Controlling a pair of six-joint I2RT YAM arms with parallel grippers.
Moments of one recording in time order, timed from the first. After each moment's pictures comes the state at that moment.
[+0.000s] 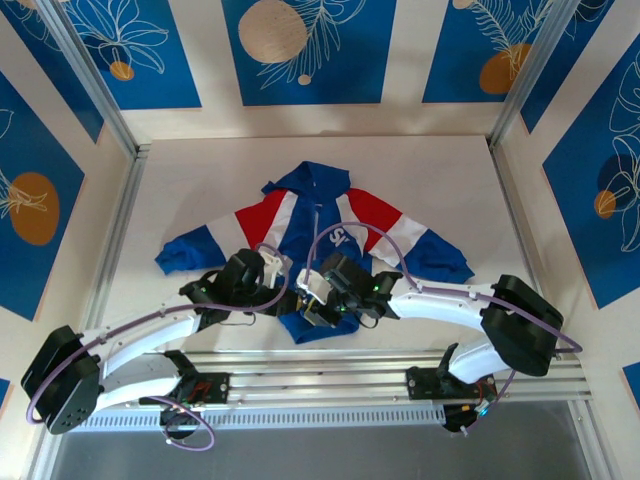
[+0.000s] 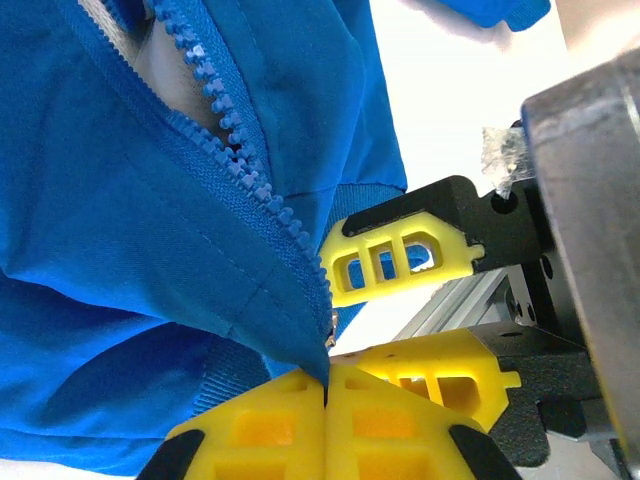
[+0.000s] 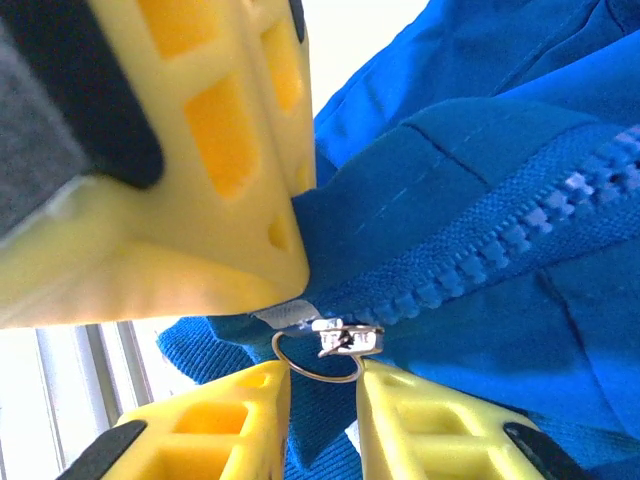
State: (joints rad) left arm -0.78 1.09 0.55 -0.22 0.42 -0.63; right arm 1.00 1.42 0.74 -0.22 -0.23 -0.04
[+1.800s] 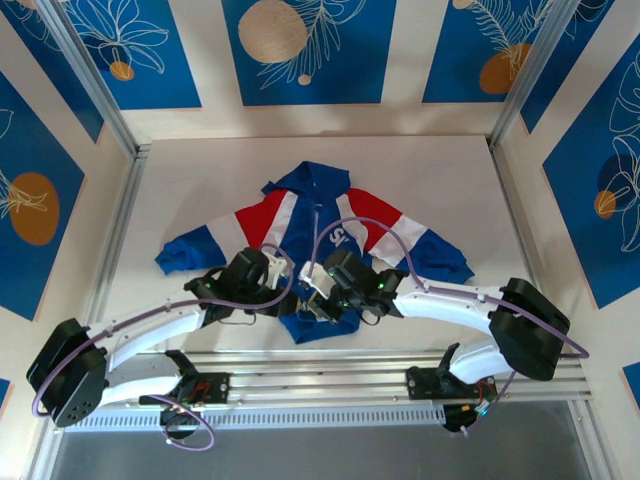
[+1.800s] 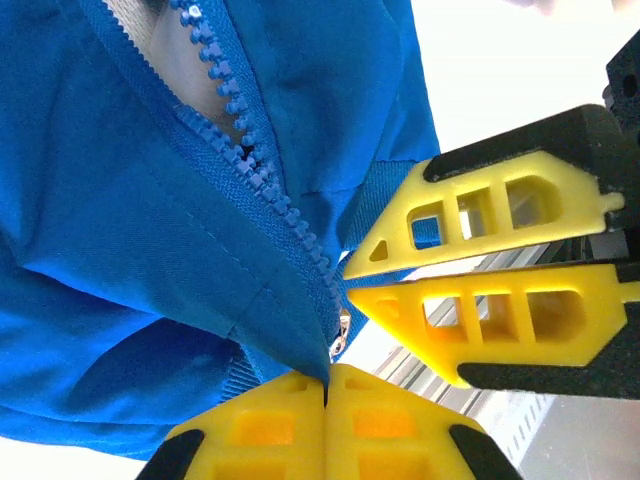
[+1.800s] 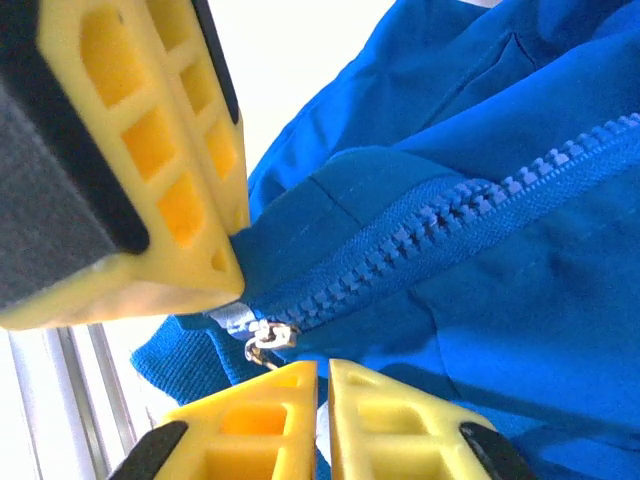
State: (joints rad) left arm -0.78 1.14 0.59 -0.29 0.41 -0.58; right arm 0.97 1.38 0.74 -0.22 -0.20 -0.03
